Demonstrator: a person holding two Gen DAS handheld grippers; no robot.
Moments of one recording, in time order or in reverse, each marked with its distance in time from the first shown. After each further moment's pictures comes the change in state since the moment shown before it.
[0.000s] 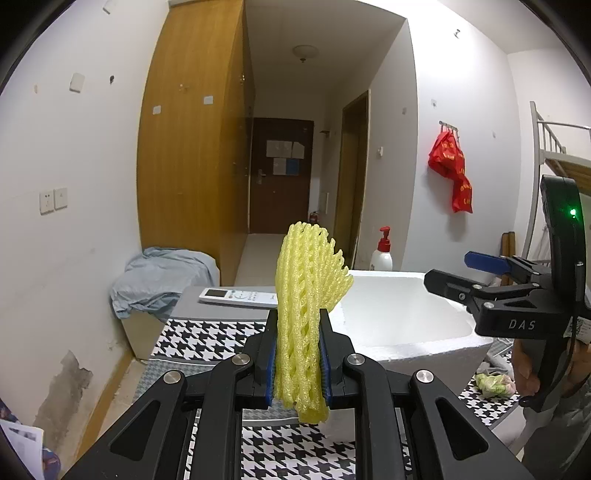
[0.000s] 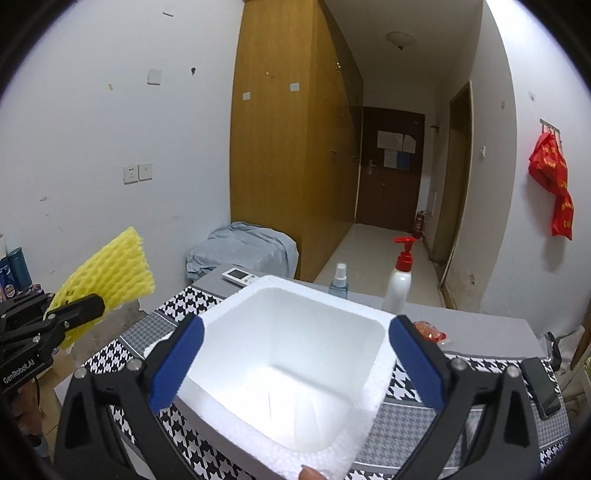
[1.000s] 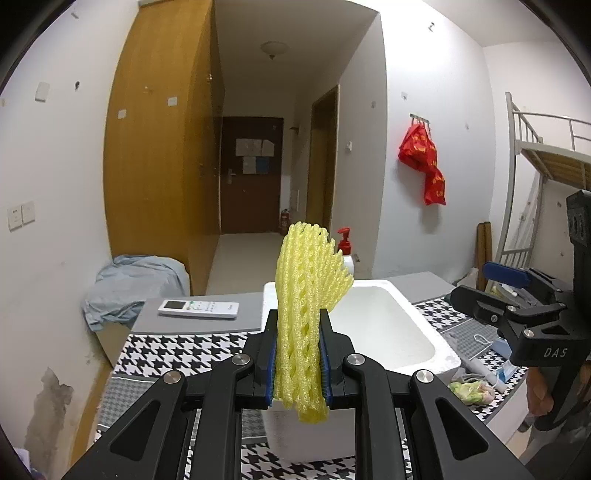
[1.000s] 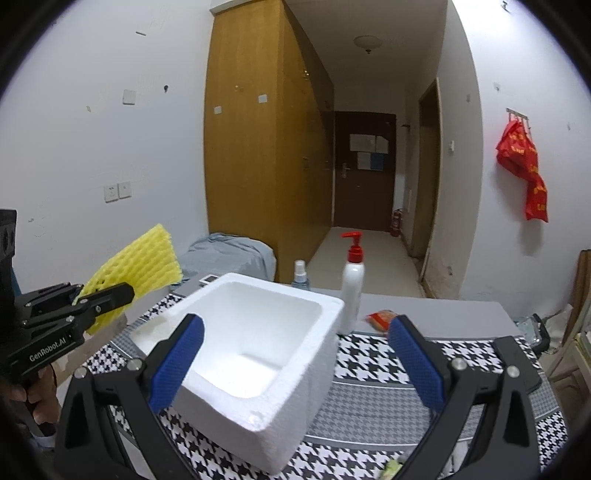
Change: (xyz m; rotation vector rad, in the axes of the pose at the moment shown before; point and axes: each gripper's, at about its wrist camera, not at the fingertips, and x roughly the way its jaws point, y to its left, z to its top) left arm 0.024 -0.035 0.014 0.049 0.015 -0.112; right arm -0.042 -0.036 -0.018 0.065 -0.032 -0.080
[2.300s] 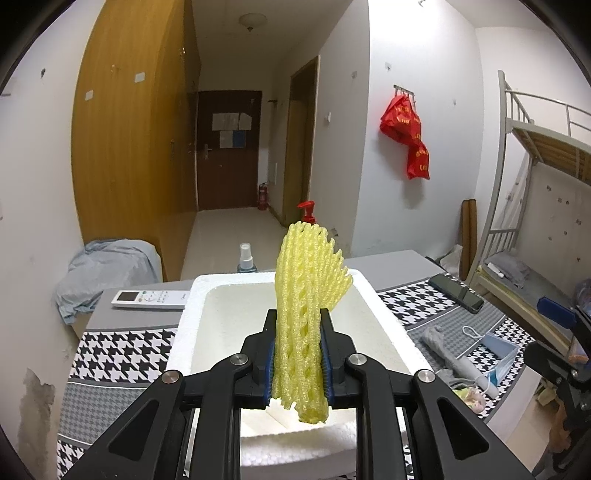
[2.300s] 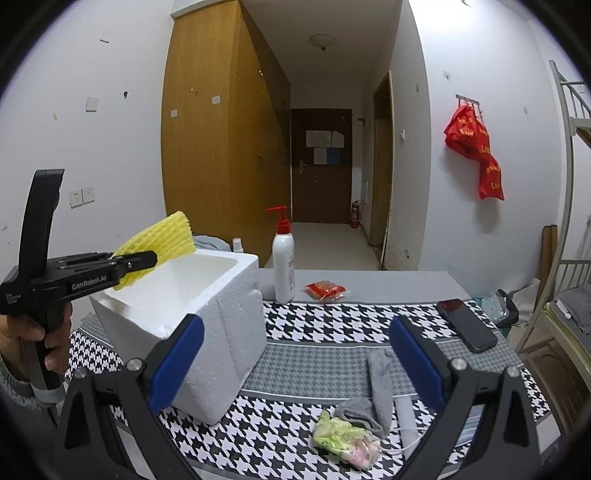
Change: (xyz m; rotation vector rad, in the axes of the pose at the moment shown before) left arm 0.065 -0.040 0.009 0.016 0.116 -0.074; right arm -0.045 -0.057 -0.050 0.072 0.004 -0.145
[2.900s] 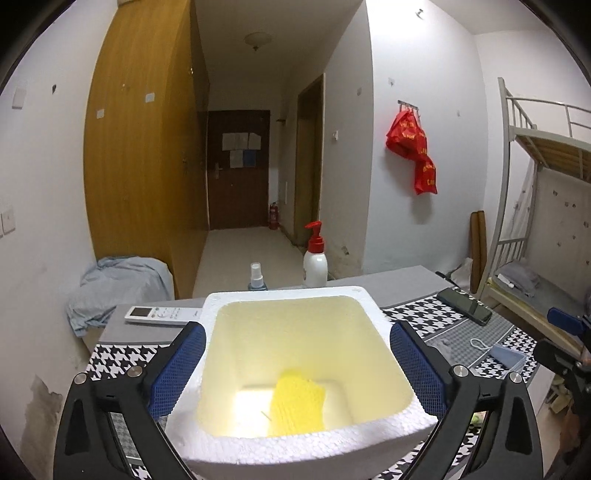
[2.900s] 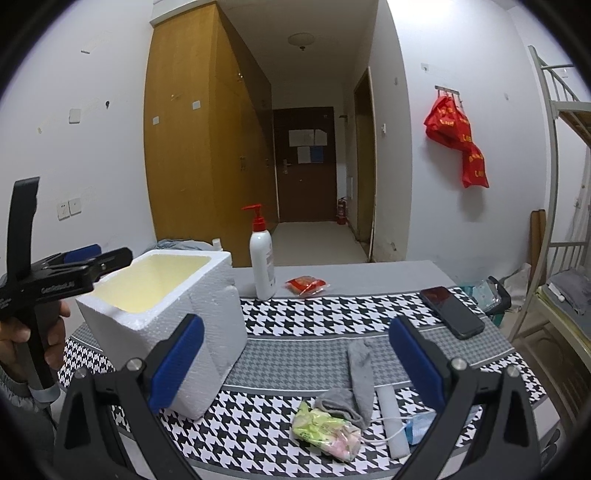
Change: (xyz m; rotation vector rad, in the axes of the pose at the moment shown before) left arm -0.020 -0.007 -0.001 0.015 -0.091 0.047; right arm -0.009 -0.024 -0.007 0.061 -0.005 -0.038
